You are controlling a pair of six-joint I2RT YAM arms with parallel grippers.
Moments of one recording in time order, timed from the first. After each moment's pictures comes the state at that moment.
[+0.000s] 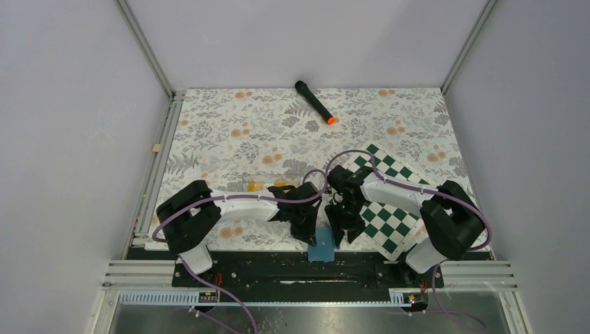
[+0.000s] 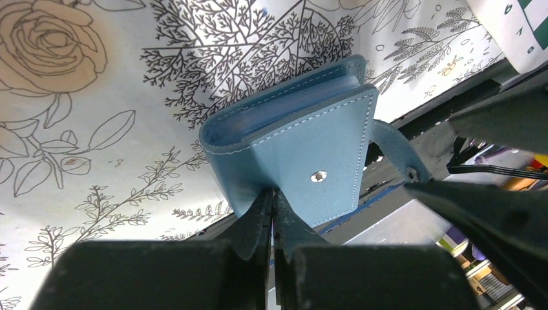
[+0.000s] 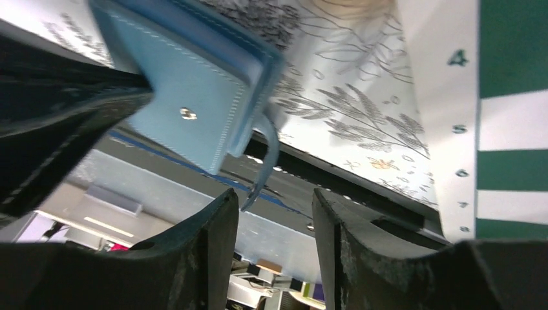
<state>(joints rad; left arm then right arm) -1.05 1.68 0.90 -0.37 0.29 -0.91 0.76 1.57 0.89 -0.96 -0.33 0.41</state>
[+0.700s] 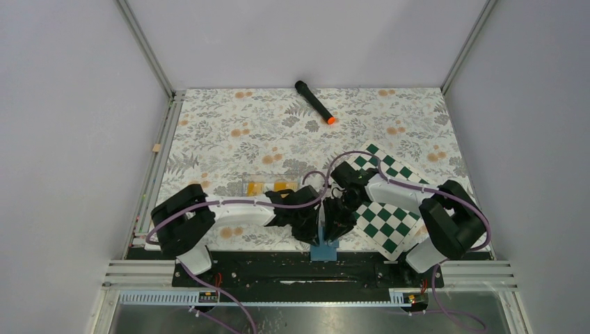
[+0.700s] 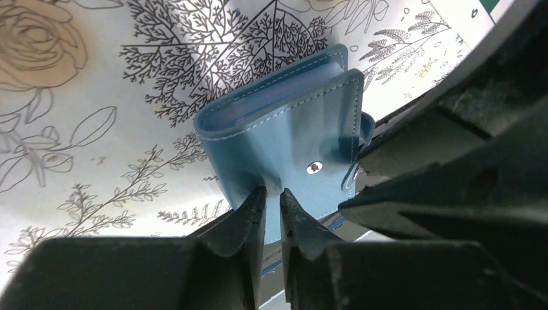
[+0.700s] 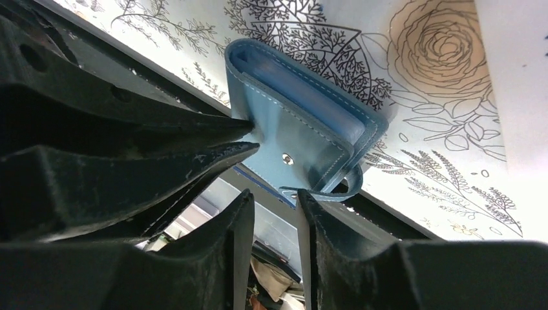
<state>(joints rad) -1.09 1.65 0.88 -0.31 0.25 -0.95 0.70 1.55 0.82 -0.70 -0.58 0.54</state>
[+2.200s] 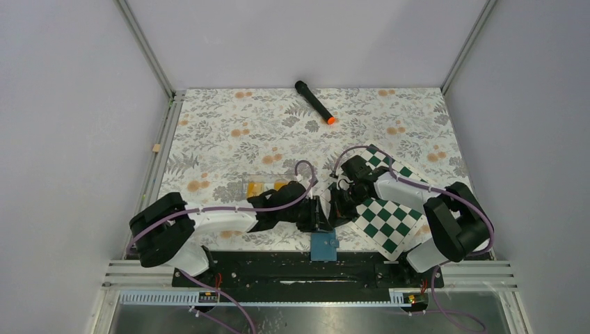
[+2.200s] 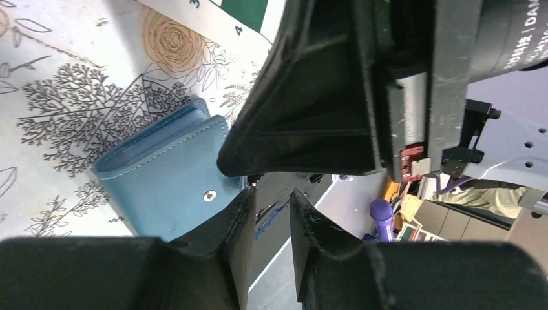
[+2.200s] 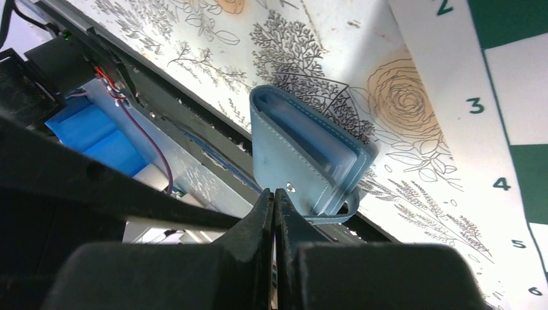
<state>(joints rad) -1.05 1.46 0.66 0.17 0.28 -1.10 0.58 1.51 0.77 -0.56 -0.67 0.55</state>
